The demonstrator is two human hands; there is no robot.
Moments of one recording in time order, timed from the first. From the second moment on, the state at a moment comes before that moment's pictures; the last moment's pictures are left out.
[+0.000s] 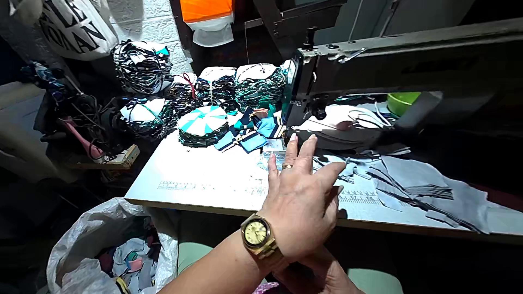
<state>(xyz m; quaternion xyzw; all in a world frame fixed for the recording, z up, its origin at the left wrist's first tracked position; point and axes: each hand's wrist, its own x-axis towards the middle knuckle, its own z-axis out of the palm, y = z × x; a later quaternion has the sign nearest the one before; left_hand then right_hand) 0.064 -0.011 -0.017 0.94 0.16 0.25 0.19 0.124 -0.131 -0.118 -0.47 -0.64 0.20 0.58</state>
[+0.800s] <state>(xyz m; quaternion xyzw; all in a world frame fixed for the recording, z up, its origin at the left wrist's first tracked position) 0.062 -0.010 -0.022 0.69 0.13 0.49 0.52 0.126 -0.132 -0.092 -0.43 -0.58 0.23 0.65</state>
